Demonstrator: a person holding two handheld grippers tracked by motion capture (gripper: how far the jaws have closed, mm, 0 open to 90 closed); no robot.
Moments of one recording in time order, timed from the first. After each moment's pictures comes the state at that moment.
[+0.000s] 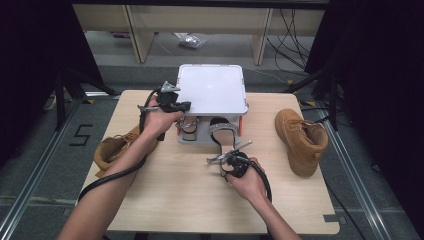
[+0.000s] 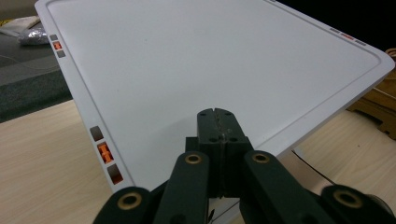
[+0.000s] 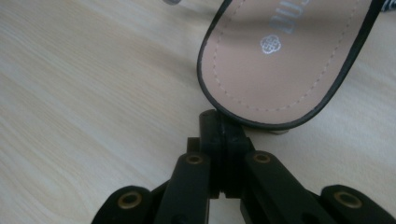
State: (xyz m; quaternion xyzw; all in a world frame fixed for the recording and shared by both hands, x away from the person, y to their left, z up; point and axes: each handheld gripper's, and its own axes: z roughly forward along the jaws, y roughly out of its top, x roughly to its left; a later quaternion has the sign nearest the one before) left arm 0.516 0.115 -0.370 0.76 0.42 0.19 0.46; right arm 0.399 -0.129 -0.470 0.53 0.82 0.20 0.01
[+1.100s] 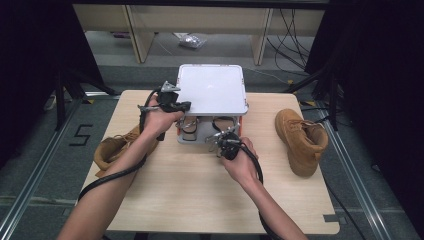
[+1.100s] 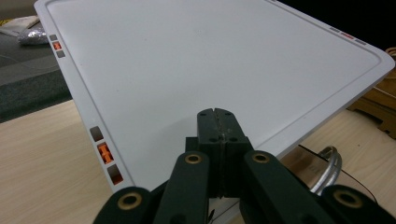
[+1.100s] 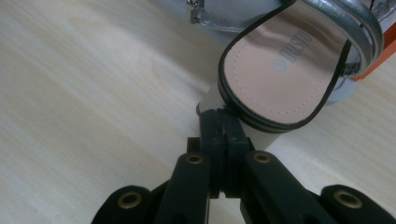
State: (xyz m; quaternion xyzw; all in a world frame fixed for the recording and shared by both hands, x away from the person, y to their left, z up) left arm 0.516 0.115 -0.370 0.76 0.42 0.19 0.46; right arm 0.438 -0.107 -0.439 0.45 0.85 0.23 0.14
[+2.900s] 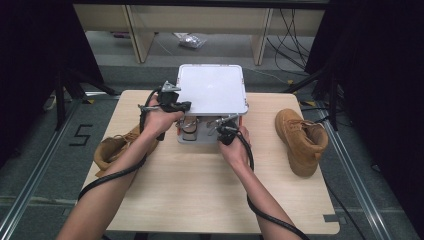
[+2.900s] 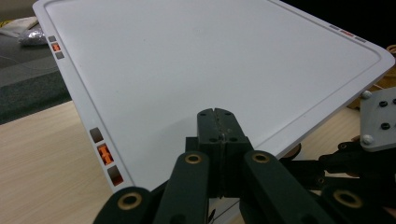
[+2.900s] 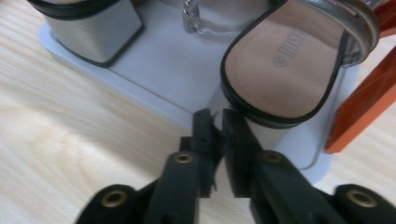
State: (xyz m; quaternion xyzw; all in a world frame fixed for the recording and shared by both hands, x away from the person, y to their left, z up) left arm 0.516 0.115 -0.370 0.76 0.42 0.19 0.46; right arm 0.498 -0.104 -0.466 0.49 0.81 0.27 0.18
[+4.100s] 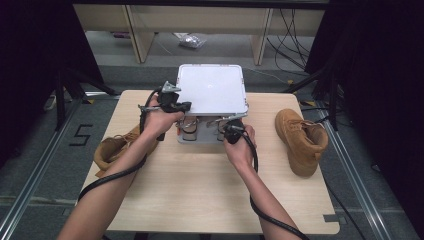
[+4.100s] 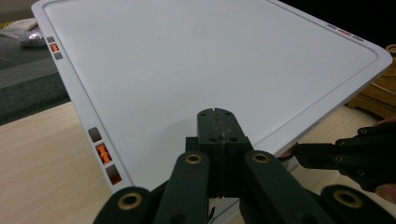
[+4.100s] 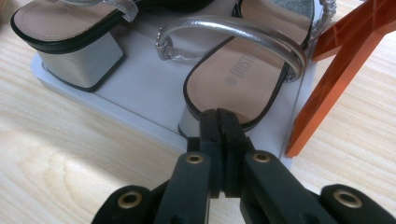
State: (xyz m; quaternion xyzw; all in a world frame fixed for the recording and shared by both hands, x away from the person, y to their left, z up) left arm 0.515 0.114 -0.370 0.76 0.41 0.20 0.46; right arm 0.493 -0.119 -0.455 0.49 0.79 0.30 0.22
